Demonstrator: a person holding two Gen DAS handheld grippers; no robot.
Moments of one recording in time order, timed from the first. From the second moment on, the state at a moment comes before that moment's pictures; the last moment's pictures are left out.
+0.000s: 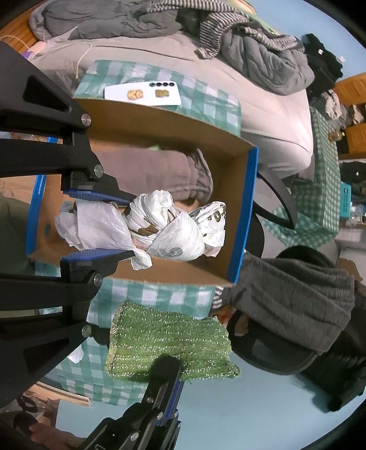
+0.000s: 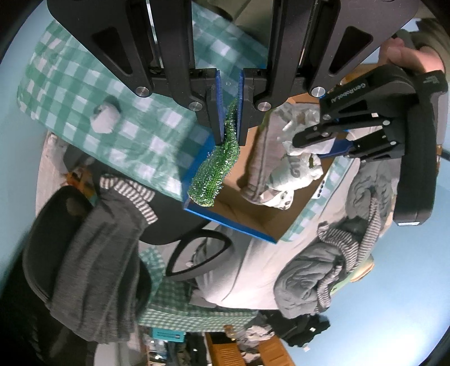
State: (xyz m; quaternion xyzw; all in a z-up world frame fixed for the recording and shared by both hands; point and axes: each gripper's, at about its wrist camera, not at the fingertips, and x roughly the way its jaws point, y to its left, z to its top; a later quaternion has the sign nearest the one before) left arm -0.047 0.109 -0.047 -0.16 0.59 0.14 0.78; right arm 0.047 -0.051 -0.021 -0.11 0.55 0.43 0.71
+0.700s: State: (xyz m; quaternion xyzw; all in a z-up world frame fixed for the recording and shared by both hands) left arm -0.066 0.148 -0.082 -0.18 0.61 0.15 0.76; right arm 0.020 0.019 -0.060 -0.15 0.58 0.45 0.66
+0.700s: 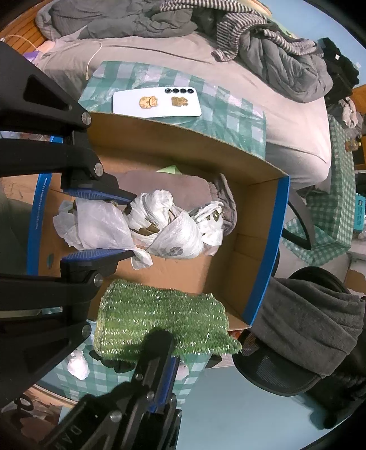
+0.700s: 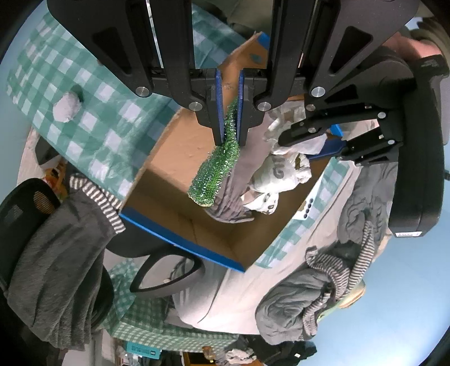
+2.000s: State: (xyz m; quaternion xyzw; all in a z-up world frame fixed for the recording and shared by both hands) left arm -0.057 0.099 -0.051 -0.13 0.60 0.10 0.78; right arm 0.035 -0.067 -0.035 -0.10 0.59 0.36 0.72
